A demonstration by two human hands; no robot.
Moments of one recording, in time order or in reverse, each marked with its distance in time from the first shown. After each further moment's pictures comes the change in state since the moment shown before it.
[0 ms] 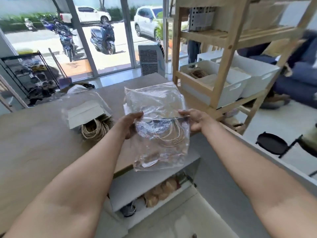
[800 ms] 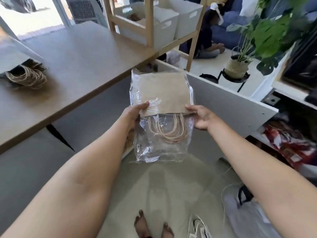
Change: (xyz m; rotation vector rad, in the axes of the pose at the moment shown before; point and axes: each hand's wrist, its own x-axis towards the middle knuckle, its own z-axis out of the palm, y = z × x) left_hand -0.141 -0.217 0.121 0.083 -0.348 -0.095; right_hand -0.251 0.206 -0.147 0.247 0.374 -0.116
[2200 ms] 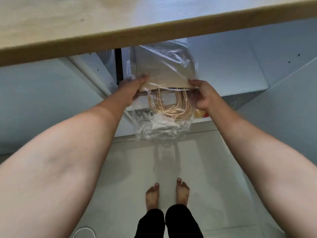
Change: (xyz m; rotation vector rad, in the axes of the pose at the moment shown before) left_hand 0.122 -0.087 -0.306 -0.191 0.845 -0.055; right_hand 0.323 0.183 0.214 -0.257 -0.274 0.461
